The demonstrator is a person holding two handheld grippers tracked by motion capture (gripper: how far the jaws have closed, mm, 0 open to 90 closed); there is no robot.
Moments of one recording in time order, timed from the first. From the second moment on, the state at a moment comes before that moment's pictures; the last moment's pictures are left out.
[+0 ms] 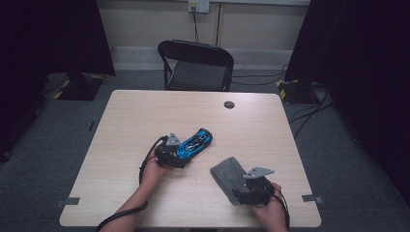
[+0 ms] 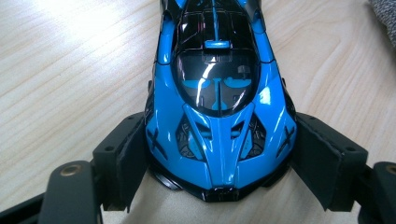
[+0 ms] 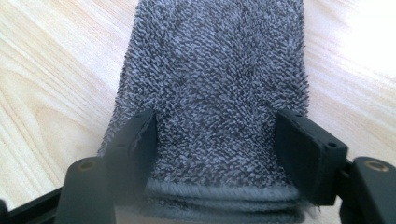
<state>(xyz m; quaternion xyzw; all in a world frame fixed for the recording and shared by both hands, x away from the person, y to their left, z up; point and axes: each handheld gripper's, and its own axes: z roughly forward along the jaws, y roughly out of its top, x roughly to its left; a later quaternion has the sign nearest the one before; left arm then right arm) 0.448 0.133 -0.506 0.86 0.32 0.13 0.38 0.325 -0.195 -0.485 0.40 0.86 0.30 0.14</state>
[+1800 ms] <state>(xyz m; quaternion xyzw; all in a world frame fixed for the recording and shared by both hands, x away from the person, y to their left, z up) 0.447 0.134 -0.505 0.86 0.32 0.14 0.38 0.408 -0.136 -0.426 0.34 0.87 0.33 0.11</state>
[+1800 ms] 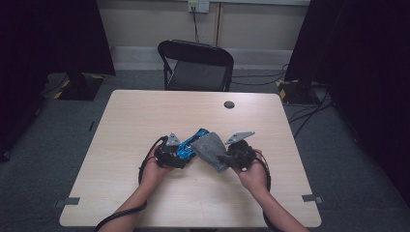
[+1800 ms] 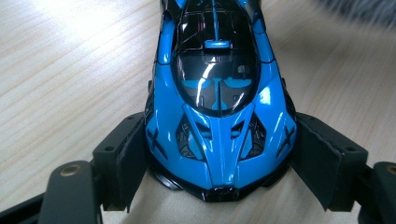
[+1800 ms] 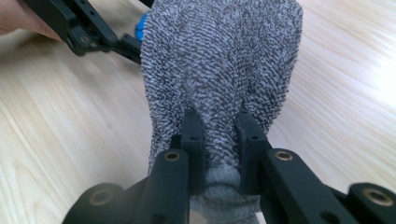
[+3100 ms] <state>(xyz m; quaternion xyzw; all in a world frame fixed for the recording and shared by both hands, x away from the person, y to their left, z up) 0.447 0.134 -0.506 0.86 0.32 0.13 0.38 0.461 -0.089 -0.437 0.34 0.90 0.24 0.13</state>
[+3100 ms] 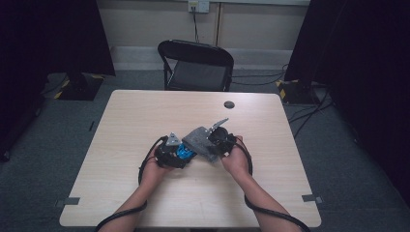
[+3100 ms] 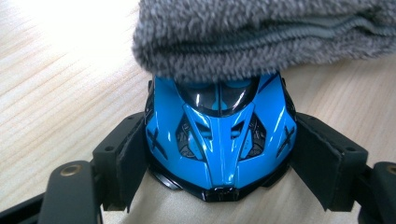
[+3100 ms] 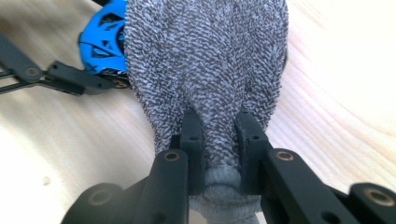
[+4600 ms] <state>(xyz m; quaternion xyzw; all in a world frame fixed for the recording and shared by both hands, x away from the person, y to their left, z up) 0.447 0.134 -0.506 0.86 0.32 0.13 0.38 0.498 -0.134 -0.444 0.43 0.86 0.22 0.16</state>
